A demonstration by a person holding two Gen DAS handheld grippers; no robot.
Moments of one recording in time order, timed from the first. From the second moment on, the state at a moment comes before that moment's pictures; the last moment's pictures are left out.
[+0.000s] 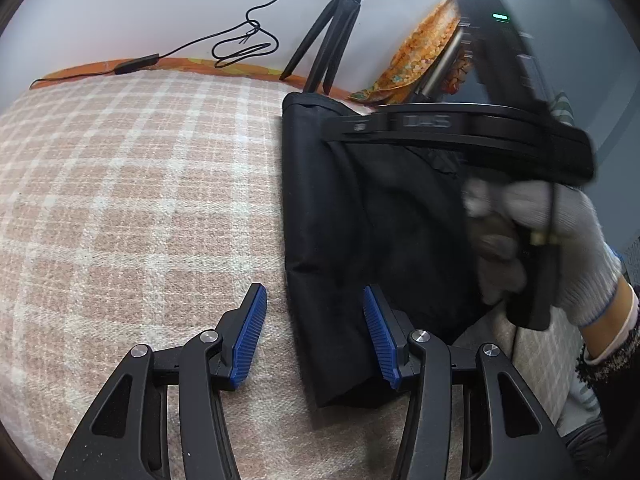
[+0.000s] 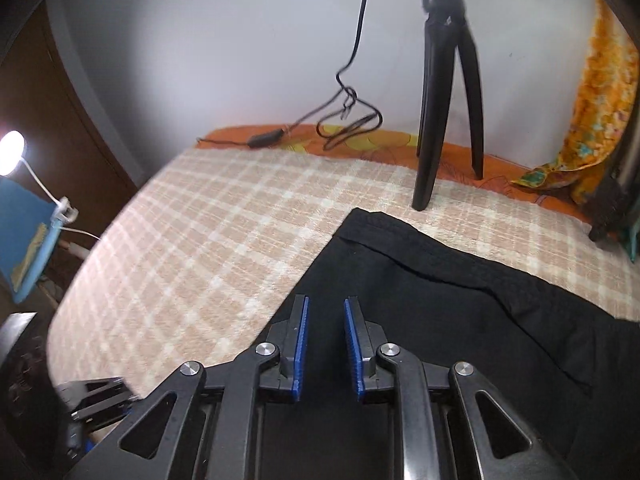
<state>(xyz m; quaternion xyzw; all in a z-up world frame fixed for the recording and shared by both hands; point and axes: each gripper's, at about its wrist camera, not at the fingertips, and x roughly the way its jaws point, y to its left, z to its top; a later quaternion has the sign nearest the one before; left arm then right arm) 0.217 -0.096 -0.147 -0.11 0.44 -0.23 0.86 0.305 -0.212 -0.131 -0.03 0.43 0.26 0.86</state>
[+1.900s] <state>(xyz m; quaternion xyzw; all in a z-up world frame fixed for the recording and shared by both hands) 0.192 -0.106 -0.138 -0.11 0.37 -0.30 0.87 0.307 -0.140 -0.155 -0.12 0.61 0.19 0.76</state>
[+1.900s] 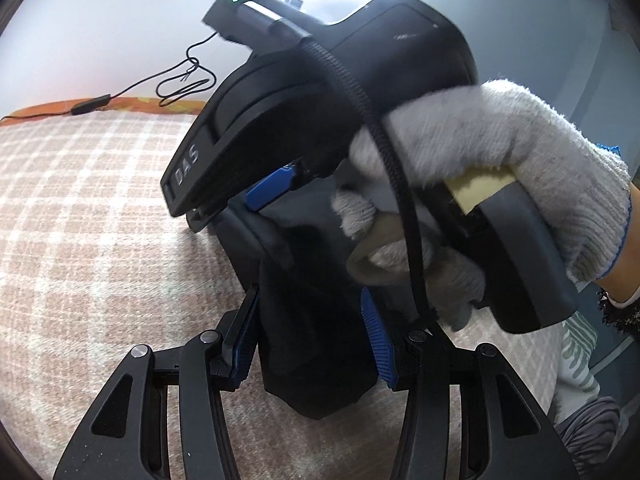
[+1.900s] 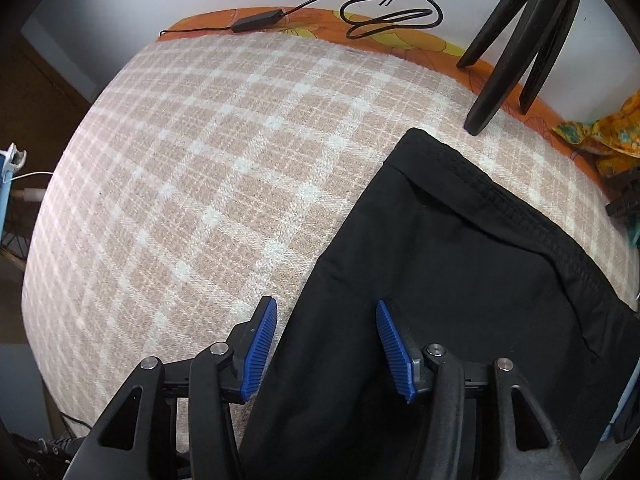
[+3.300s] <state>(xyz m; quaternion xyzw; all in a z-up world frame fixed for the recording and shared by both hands) 0.192 -0.200 -0.106 -0.04 0.35 -0.31 0.88 0.216 -0.426 -0.063 0.24 0.38 0.21 0.87</state>
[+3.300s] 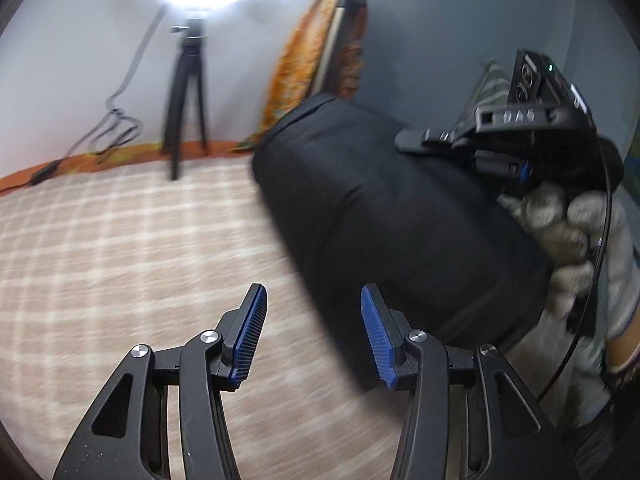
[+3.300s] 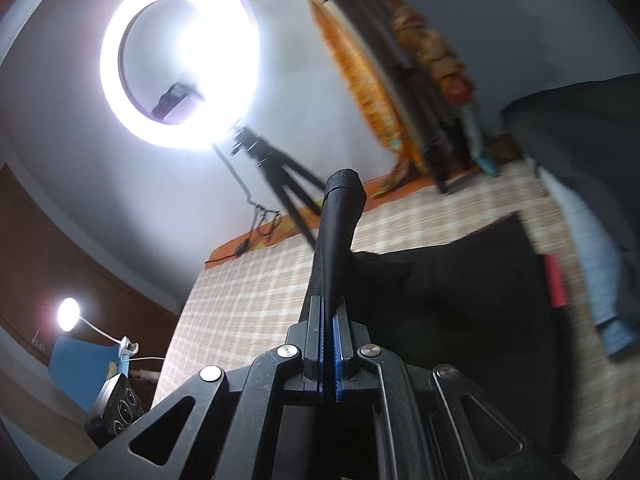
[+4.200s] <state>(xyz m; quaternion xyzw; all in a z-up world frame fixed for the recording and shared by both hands) 0.199 -0.311 -0.130 0.09 0.37 -0.37 0.85 0.212 -0.529 -0.127 0.24 0.43 0.11 0.86</state>
